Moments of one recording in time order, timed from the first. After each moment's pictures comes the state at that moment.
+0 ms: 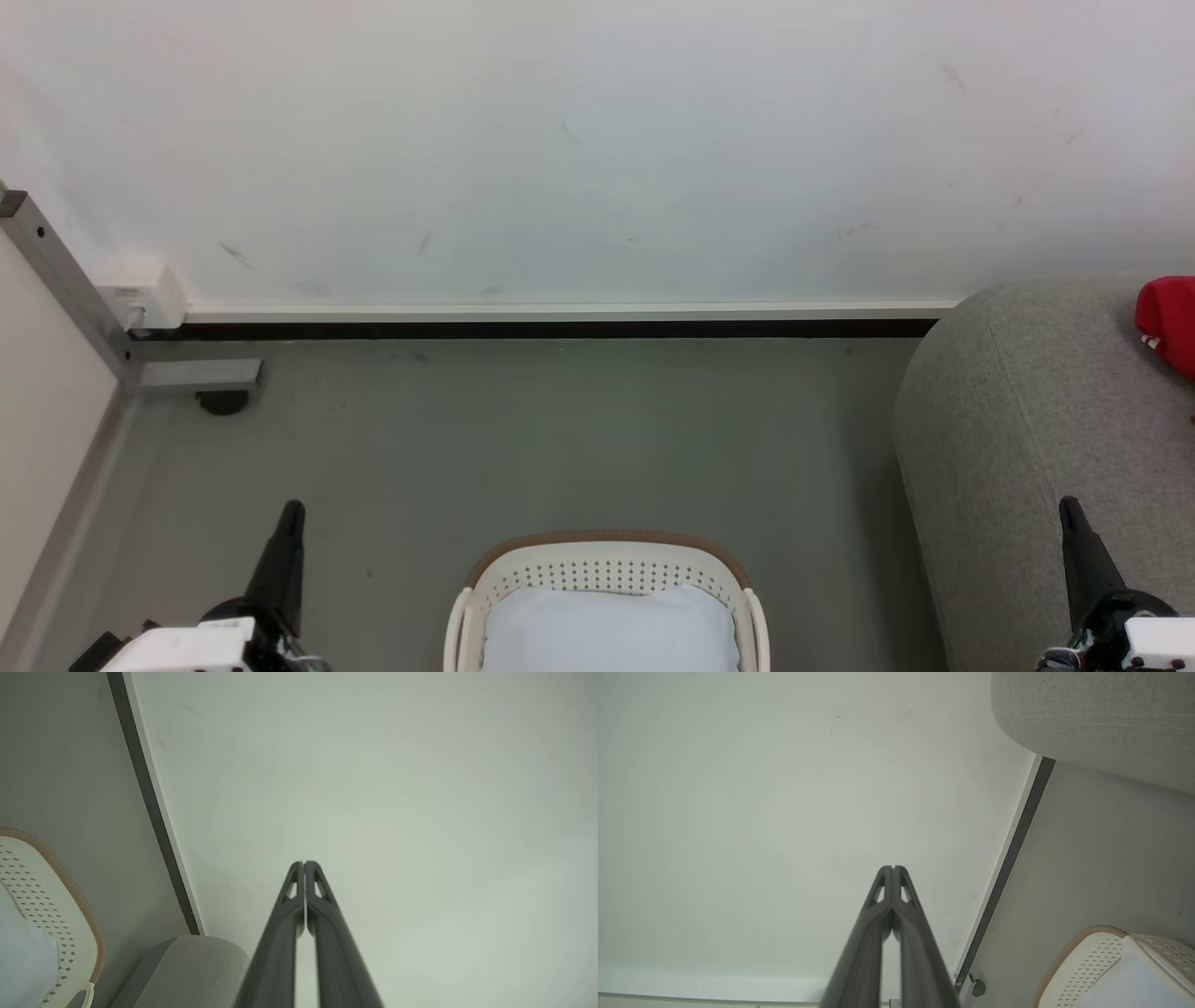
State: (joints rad) left arm -0.10 0.05 0.11 0.25 -1.61 -0.13 0.11; right arm -0.10 -0.05 -0.11 0.25 1.61 0.13 0.11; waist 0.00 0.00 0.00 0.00
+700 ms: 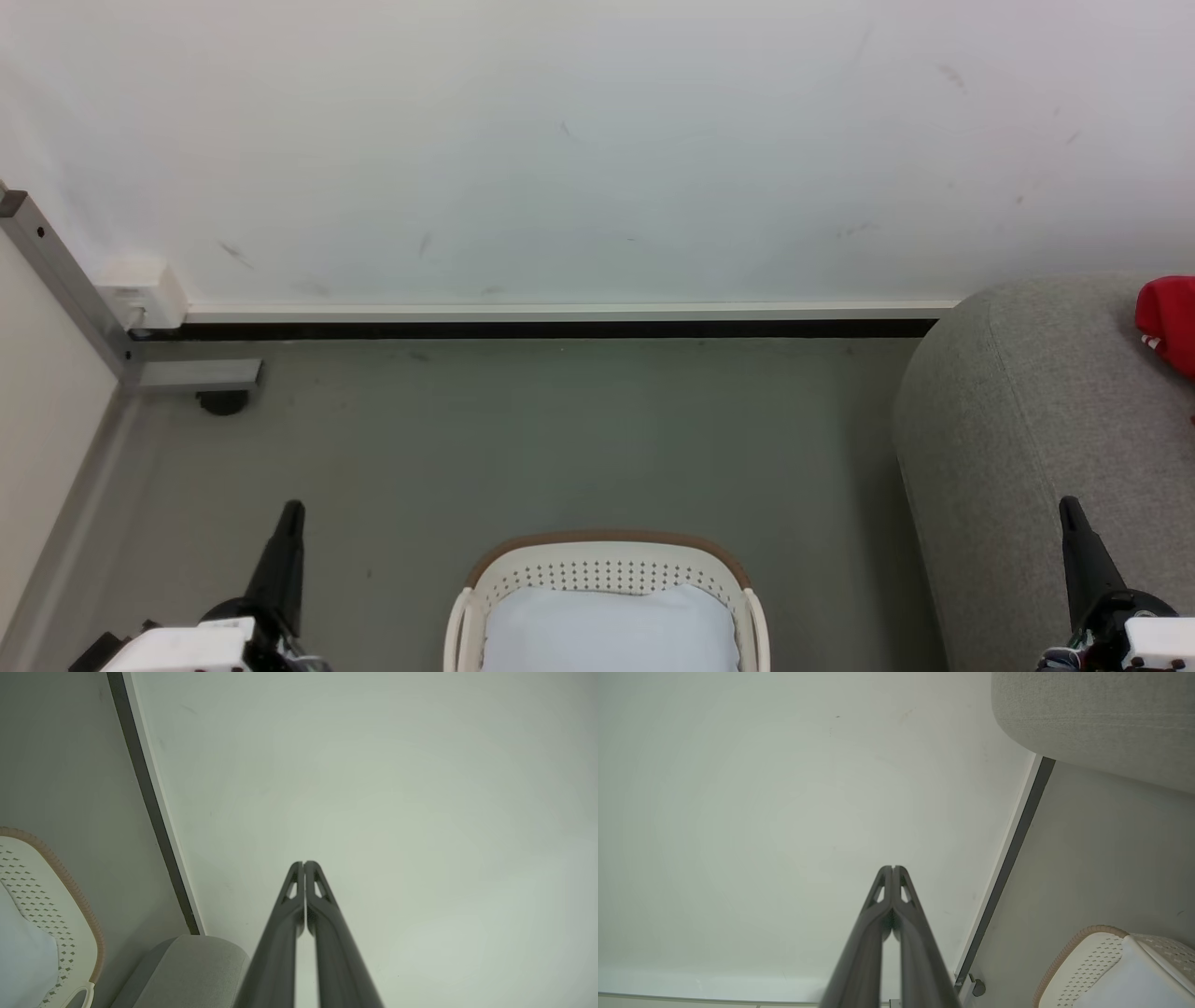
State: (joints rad) left arm -0.11 0.05 0.11 0.25 -1.61 -0.13 0.11; right arm -0.10 -0.05 -0.11 0.25 1.61 0.13 0.11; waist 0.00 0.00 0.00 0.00
